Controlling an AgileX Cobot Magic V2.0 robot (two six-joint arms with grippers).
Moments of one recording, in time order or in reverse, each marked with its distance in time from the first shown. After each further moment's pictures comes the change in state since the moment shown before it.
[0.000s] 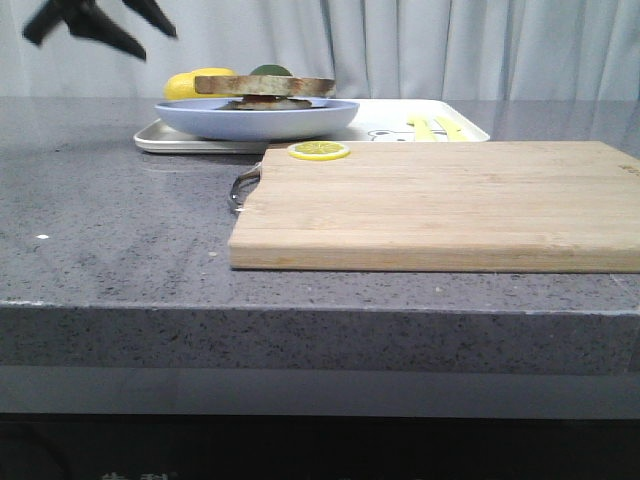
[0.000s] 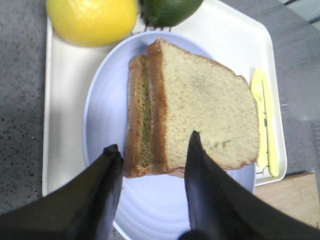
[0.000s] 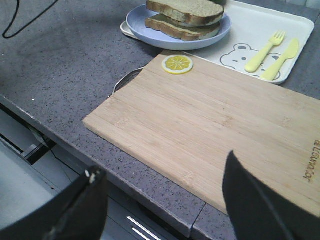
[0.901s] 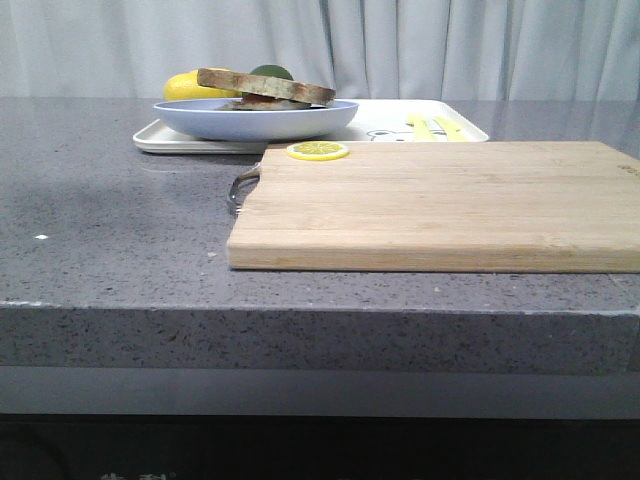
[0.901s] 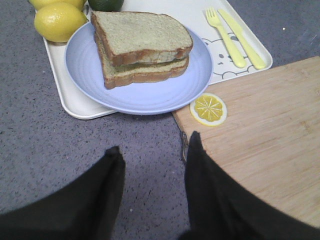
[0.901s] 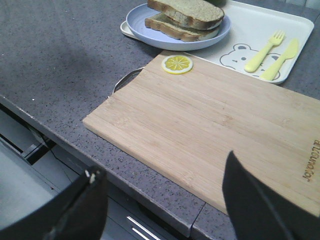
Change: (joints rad) left arm -0.219 -0.898 0.920 0.301 -0.356 0.249; right arm 0.000 0.000 0.000 0.000 0.000 0.000
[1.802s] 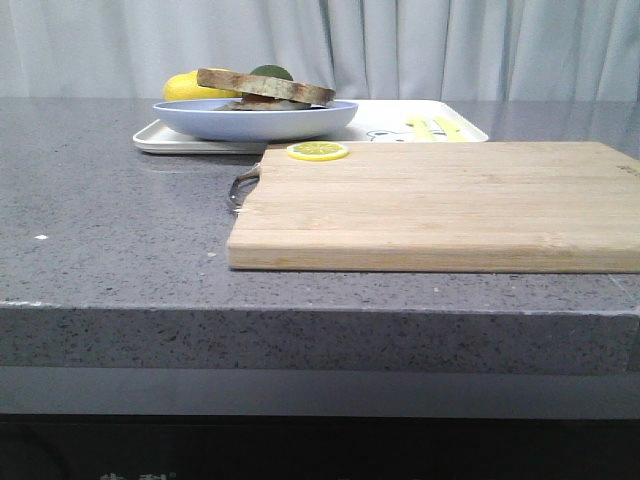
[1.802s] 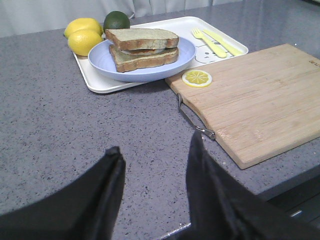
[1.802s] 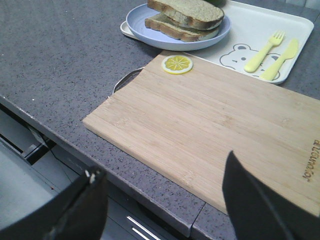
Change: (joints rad) left arm -0.004 -0.771 0.604 0.008 -0.119 0.094; right arm 0.000 0.000 0.000 0.000 0.000 0.000
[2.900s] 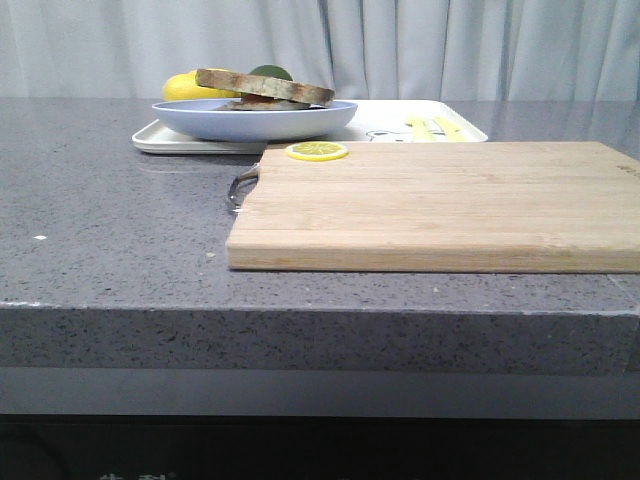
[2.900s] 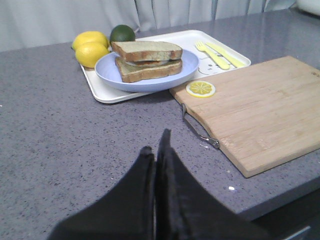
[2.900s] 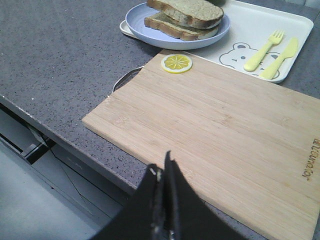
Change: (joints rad) left arm 0.020 -0.095 0.060 -0.004 -0.042 0.002; right arm 0.000 0.000 0.000 0.000 0.002 0.000
